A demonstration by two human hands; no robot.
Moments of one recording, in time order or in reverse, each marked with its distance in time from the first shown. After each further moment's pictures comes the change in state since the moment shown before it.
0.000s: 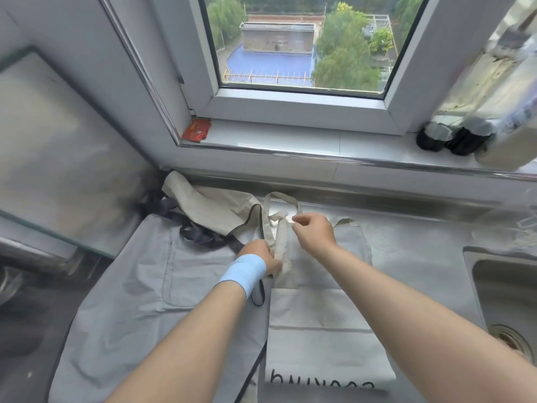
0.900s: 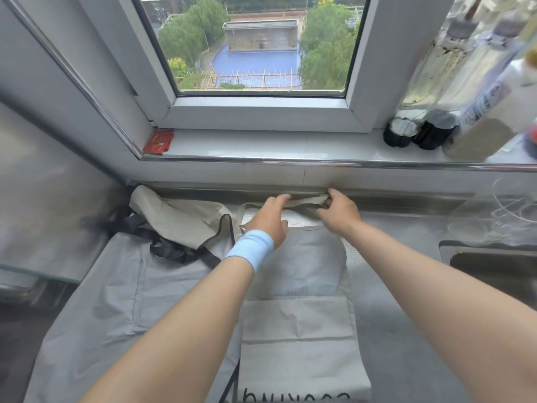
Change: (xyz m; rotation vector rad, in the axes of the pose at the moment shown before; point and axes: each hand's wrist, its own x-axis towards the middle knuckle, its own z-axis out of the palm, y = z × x) left_hand 0.040 0.101 -0.002 0.034 0.240 0.459; right_hand 0.062 0.030 -0.116 -0.252 0.084 -0.020
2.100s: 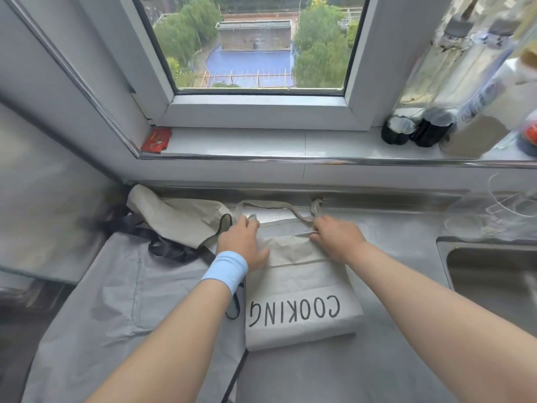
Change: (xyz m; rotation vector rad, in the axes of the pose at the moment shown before) left_hand -0.038 -0.056 0.000 0.482 -0.069 -0.108; right_hand -0.034 0.025 0.017 -0.739 -0.158 -0.351
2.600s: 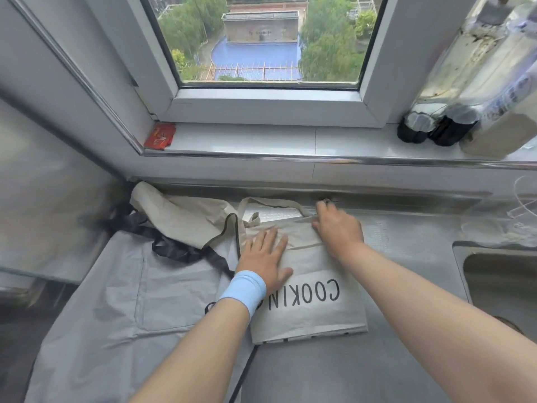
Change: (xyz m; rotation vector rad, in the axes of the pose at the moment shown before) left_hand -0.009 0.014 0.045 0.092 -0.094 0.219; right_hand 0.033 -0.015 0.018 -0.093 0.202 0.090
